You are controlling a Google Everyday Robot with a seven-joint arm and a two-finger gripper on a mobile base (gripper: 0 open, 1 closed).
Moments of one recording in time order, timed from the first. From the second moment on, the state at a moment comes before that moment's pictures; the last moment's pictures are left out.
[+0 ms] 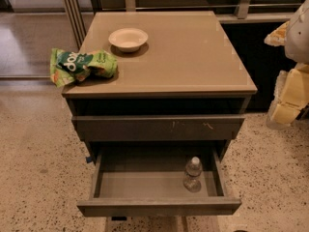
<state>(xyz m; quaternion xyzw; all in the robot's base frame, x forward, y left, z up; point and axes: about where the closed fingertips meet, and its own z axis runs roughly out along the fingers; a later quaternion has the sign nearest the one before) 0.438 -0.217 0.976 -0.60 0.78 -0.03 0.16</state>
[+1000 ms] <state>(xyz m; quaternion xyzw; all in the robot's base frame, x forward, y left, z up) 0.451 -0.205 0.898 -0.58 0.79 0.02 0.18</state>
